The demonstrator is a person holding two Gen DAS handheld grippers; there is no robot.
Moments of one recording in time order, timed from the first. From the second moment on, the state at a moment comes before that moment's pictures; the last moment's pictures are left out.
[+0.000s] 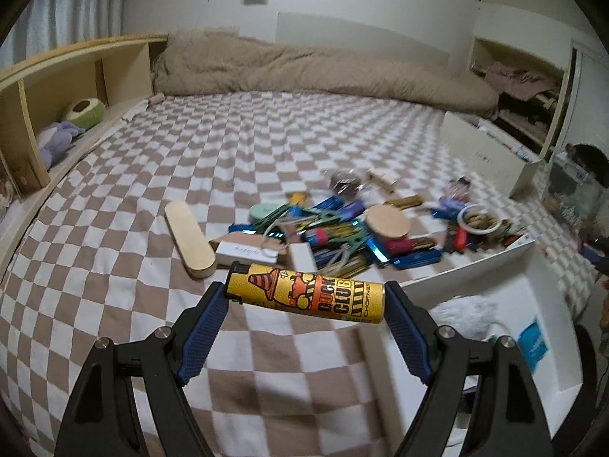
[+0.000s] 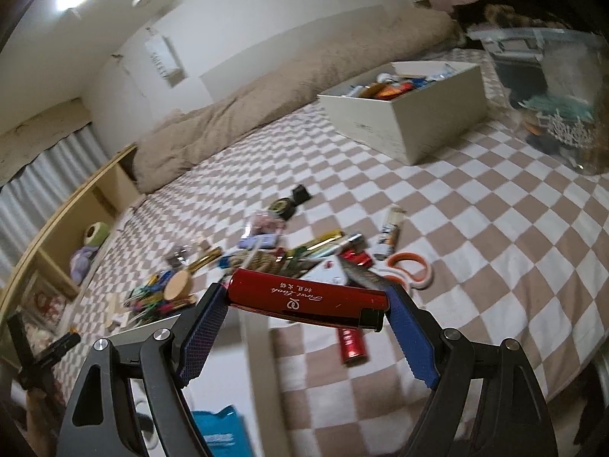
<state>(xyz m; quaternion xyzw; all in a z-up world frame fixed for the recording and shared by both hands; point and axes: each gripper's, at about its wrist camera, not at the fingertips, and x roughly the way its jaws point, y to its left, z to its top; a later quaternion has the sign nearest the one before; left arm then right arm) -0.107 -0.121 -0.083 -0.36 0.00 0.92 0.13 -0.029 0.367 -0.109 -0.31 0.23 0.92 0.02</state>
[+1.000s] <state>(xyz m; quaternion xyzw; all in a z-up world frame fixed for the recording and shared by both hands) -0.004 -0.018 -0.108 -0.39 -0.03 0.90 0.22 -0.072 0.226 -0.131 -0.45 0.11 0.88 -0.12</state>
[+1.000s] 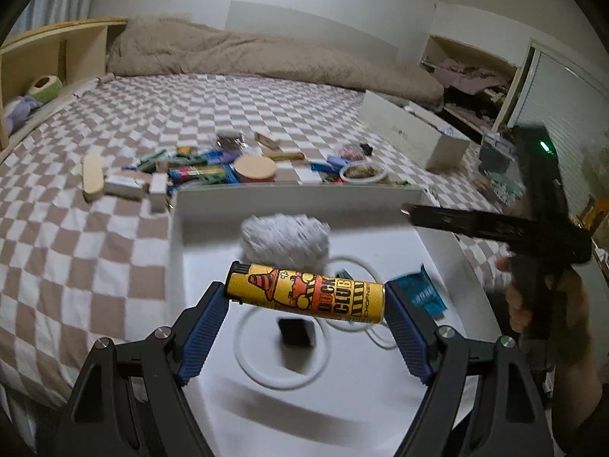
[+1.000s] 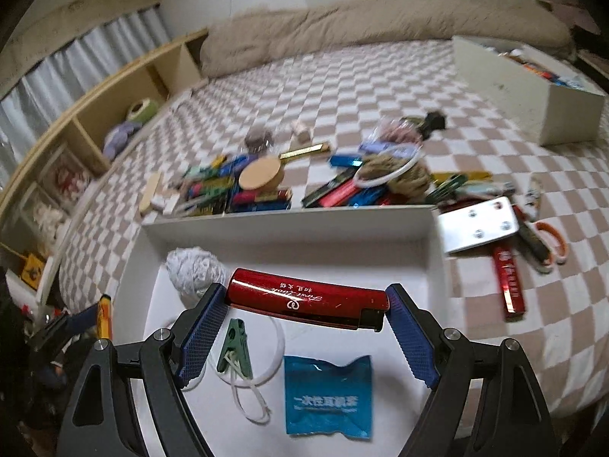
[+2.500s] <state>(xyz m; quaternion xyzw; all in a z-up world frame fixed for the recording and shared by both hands) 0.035 0.067 -0.165 -0.49 0.06 0.83 0.27 -0.126 0.197 -0.179 -0.51 0.05 0.85 -0.10</state>
